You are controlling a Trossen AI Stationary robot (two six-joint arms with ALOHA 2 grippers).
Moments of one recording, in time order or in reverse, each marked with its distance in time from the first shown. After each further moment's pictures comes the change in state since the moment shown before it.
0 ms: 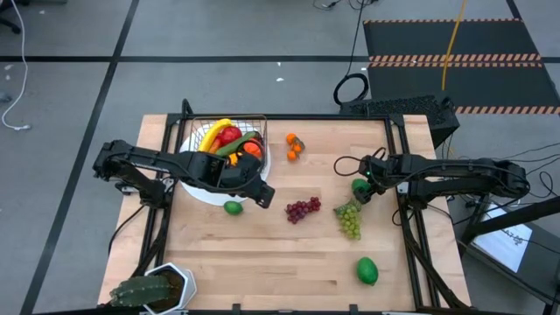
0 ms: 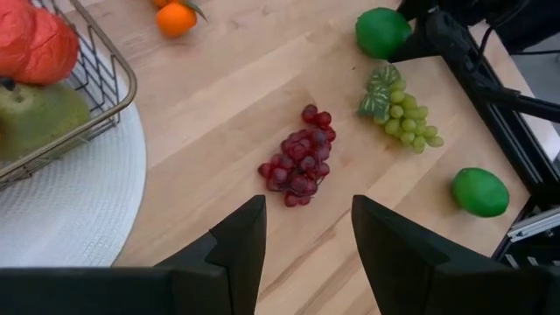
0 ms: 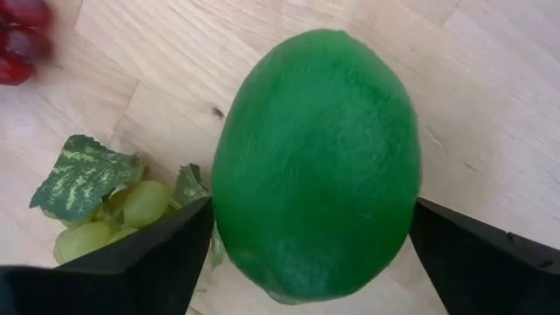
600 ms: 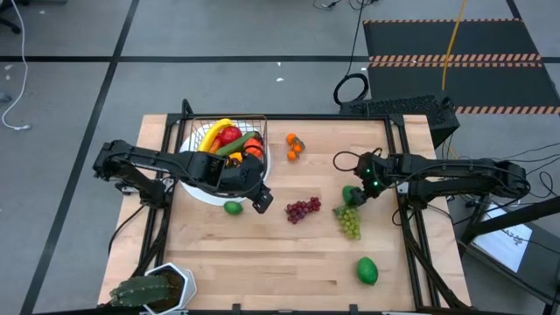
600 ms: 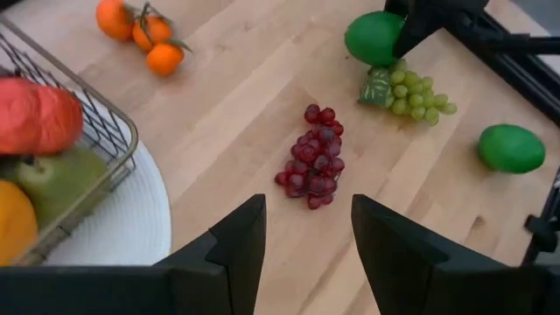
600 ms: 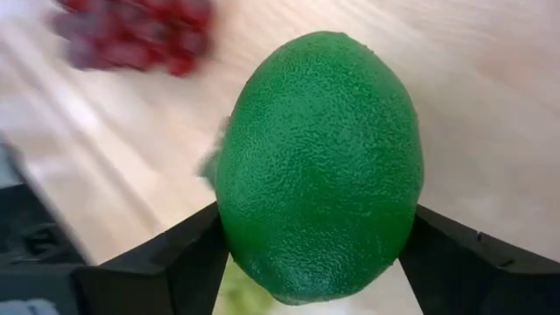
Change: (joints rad) left arm 0.004 0.000 0.000 0.011 -0.010 0.259; right arm 0.000 -0.006 0.000 0.177 -0.274 0.118
